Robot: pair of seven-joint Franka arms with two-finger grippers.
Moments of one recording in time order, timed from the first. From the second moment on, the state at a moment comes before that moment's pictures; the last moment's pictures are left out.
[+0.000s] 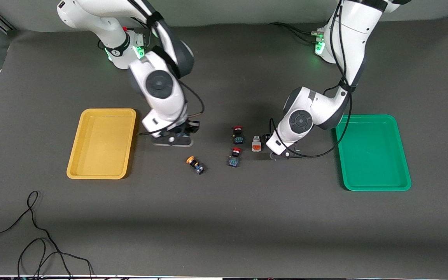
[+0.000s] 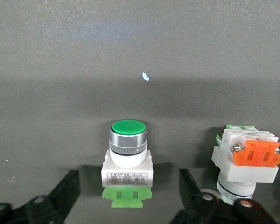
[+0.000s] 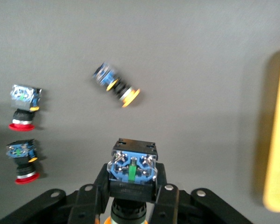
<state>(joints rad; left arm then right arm) -0.44 0.53 -0.11 -2.02 -0.13 2.42 -0.49 0.77 0.32 -0.21 -1.78 0.03 2.04 0.58</state>
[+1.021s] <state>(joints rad) -0.15 0.24 -0.08 -1.73 -0.12 1.67 -0.25 0.63 0.34 -0.83 -2.13 0.32 2.32 -0.61</state>
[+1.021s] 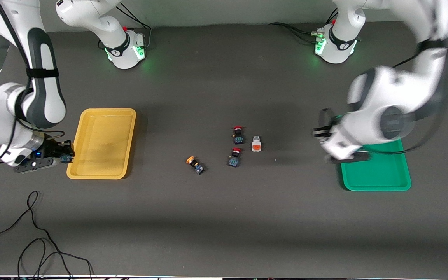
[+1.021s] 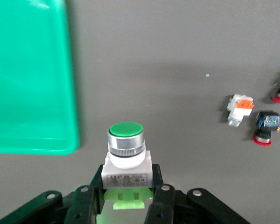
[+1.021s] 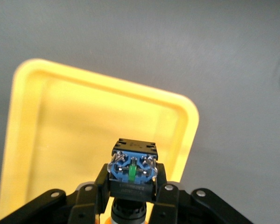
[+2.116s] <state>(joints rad) 0.27 0.40 -0.07 -2.04 0.11 2.26 0.32 0.75 0.54 -0.95 -2.05 0.62 2.23 -0.84</state>
